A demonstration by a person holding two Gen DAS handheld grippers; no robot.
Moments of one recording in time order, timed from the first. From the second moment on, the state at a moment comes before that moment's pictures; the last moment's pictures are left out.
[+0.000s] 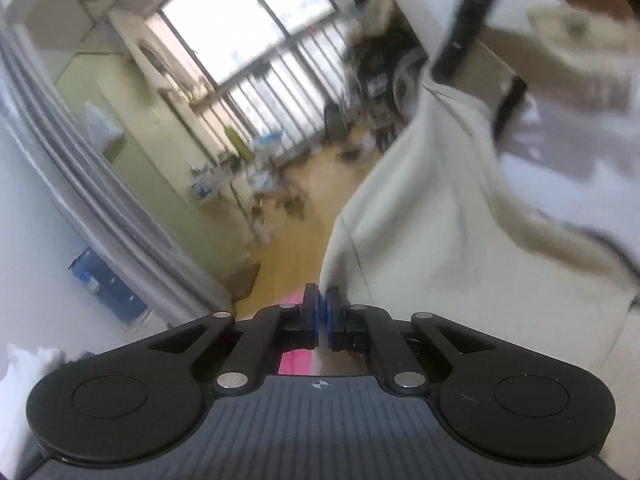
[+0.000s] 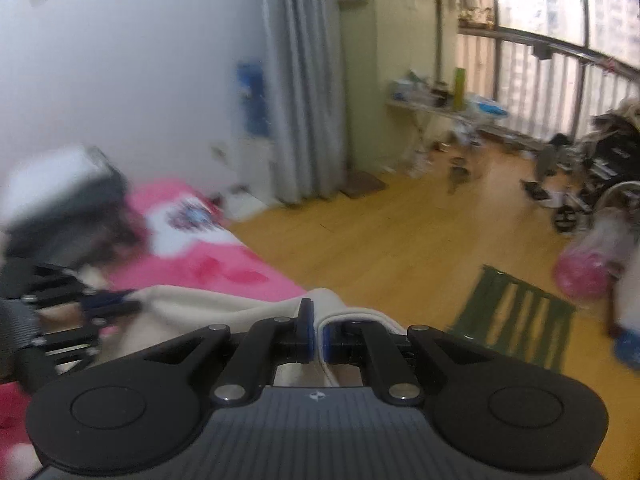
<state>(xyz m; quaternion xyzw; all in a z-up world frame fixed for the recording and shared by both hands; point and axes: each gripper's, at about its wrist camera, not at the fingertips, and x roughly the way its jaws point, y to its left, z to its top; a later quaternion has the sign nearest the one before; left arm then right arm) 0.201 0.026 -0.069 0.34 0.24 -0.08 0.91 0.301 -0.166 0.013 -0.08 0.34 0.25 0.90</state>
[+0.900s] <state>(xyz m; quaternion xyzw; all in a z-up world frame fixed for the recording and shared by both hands) 0.077 0.090 0.030 0.06 0.51 -0.23 0.83 0.081 -0.356 0.062 0.18 0.47 0.15 0.85</state>
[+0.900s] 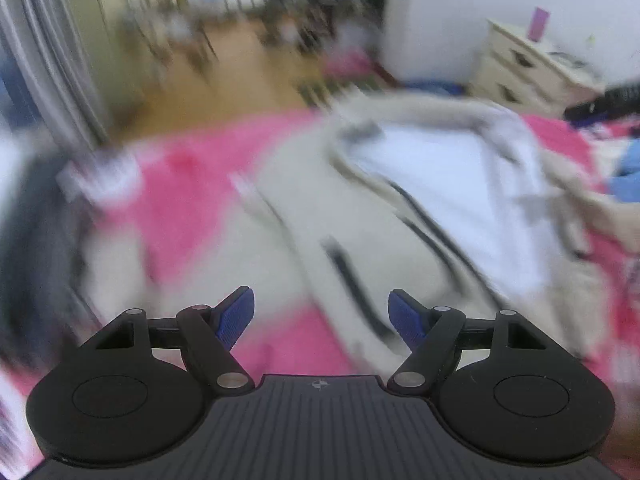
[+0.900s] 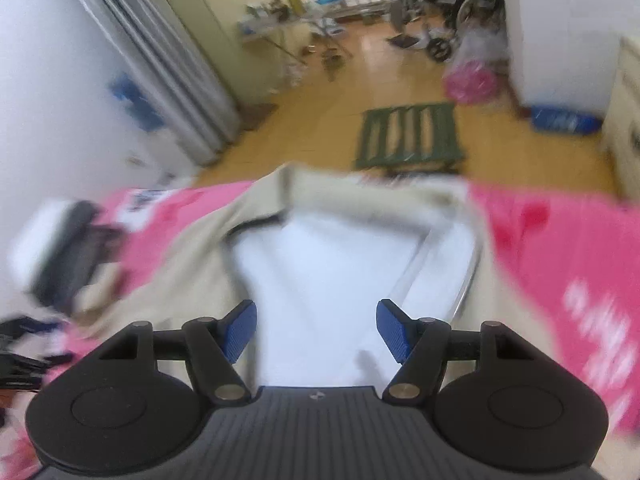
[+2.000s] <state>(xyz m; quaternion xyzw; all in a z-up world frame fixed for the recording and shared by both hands) -0.005 0.015 -0.079 0.17 0.54 -0.19 0.80 -0.112 -0.452 0.008 0.25 0.44 -0.02 0.86</state>
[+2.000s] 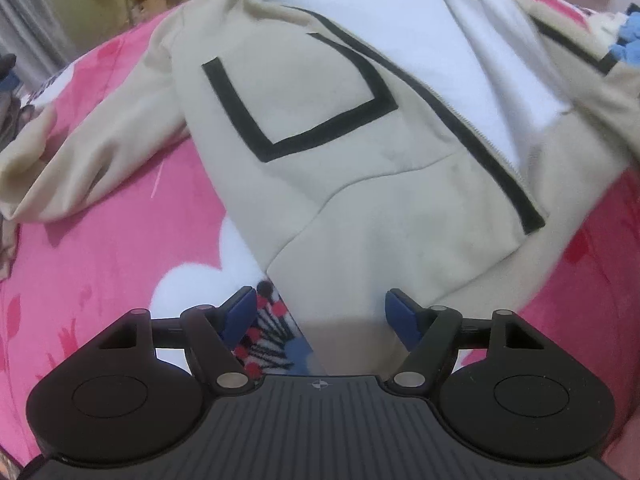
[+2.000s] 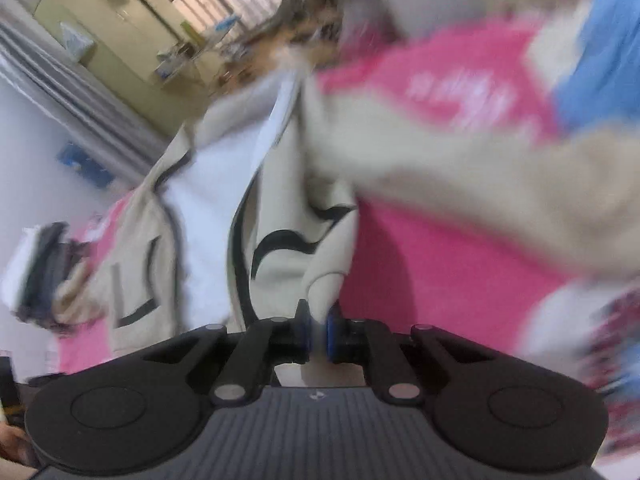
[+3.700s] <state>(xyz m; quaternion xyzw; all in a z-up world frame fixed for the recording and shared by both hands) -0.006 0.040 -0.097 0.10 0.57 -0.24 0.78 0.022 -0.264 -0.087 0.21 0.56 0.23 0.77</state>
